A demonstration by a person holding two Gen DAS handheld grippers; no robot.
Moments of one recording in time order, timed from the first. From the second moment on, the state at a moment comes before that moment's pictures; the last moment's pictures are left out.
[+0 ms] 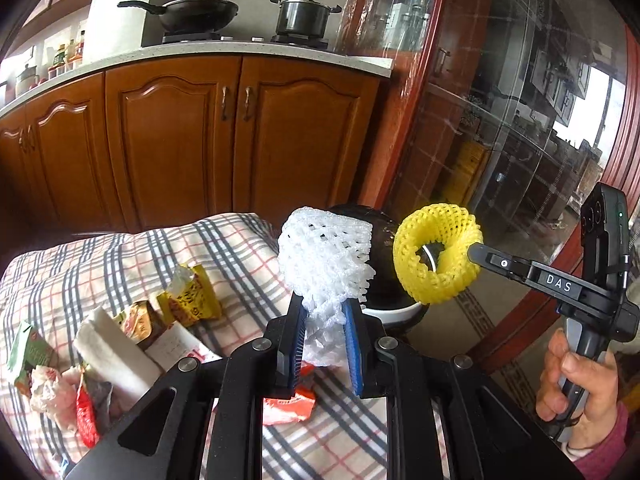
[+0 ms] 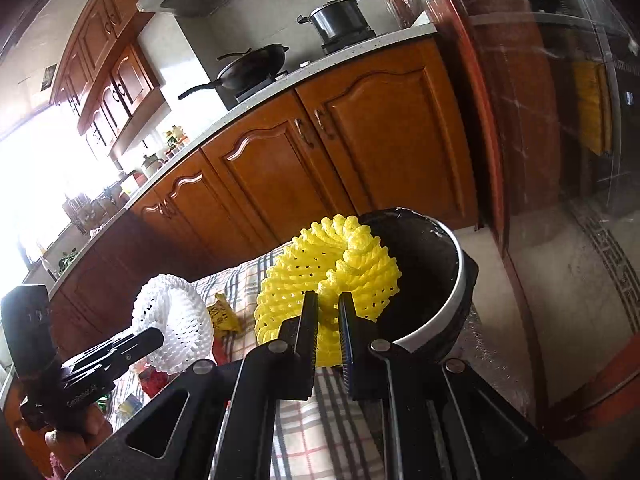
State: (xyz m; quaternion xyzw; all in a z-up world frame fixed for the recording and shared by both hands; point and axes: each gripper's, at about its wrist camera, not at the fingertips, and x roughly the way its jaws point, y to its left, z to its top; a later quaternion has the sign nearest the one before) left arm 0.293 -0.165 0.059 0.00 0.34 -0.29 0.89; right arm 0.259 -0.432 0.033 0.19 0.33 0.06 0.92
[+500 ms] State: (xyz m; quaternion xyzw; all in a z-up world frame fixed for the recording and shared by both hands) left arm 0.400 -0.271 0.029 0.02 0.40 -0.30 0.87; right arm 0.309 -0.462 0.015 0.16 0.37 0.04 0.91
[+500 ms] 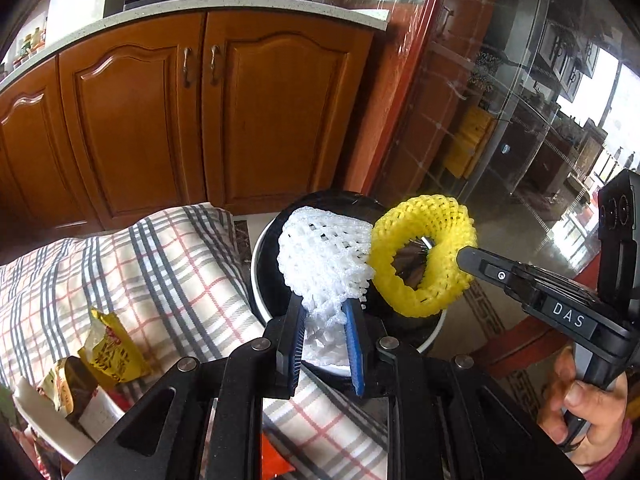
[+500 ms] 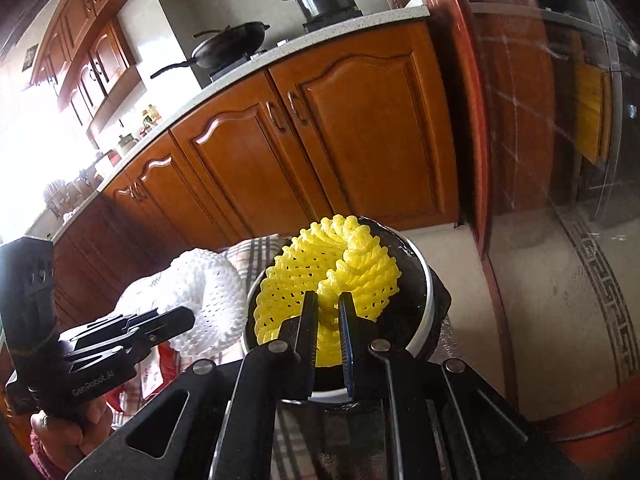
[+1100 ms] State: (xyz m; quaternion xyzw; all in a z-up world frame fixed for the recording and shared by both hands) left arm 0.428 -0.302 -0.007 0.03 0.43 -0.28 0.86; right arm 0.344 -0.472 -0.019 0.16 0.42 0.02 0.89
